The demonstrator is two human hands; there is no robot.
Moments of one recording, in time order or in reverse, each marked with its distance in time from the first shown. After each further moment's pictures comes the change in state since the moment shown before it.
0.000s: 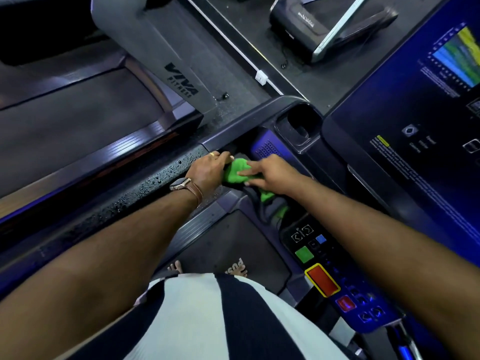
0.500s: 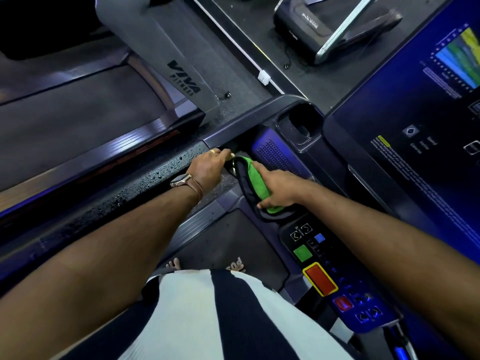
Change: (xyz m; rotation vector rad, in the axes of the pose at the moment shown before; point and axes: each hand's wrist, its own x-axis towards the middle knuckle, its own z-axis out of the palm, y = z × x) left_hand -0.001 -0.001 0.003 0.012 0.023 -0.026; right_hand -0.021 0.003 0.007 -0.140 -0.241 0.206
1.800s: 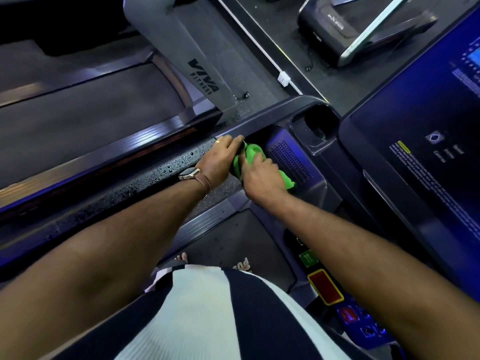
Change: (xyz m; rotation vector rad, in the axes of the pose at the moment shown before) left_hand 0.005 -0.003 0.002 -0.158 0.129 0.085; right_hand 0.032 -0.071 0.017 -0.401 0.370 0.081
